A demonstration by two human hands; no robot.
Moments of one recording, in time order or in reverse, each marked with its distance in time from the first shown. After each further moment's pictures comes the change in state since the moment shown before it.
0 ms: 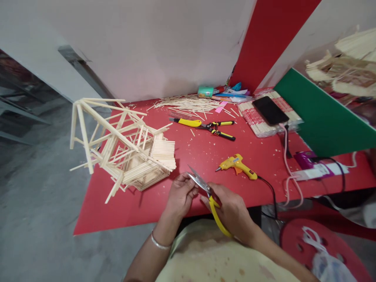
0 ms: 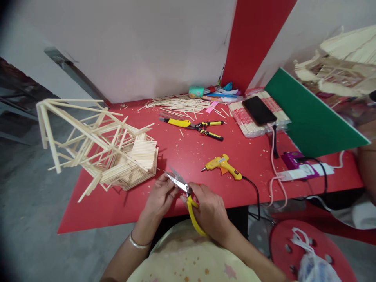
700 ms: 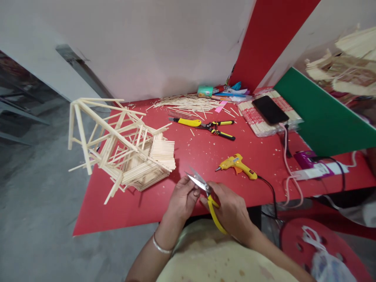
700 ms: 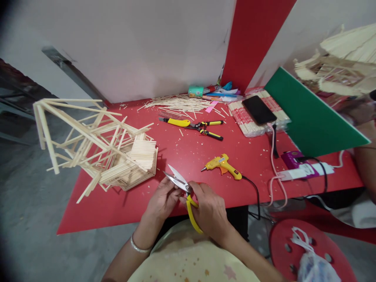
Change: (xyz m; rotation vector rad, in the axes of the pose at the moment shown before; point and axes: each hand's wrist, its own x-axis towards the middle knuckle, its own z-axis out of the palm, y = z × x) left_hand 0.001 -0.012 0.000 -0.057 -0.029 -0.056; right_hand 0.000 0.001 0.006 -0.136 0.027 0.019
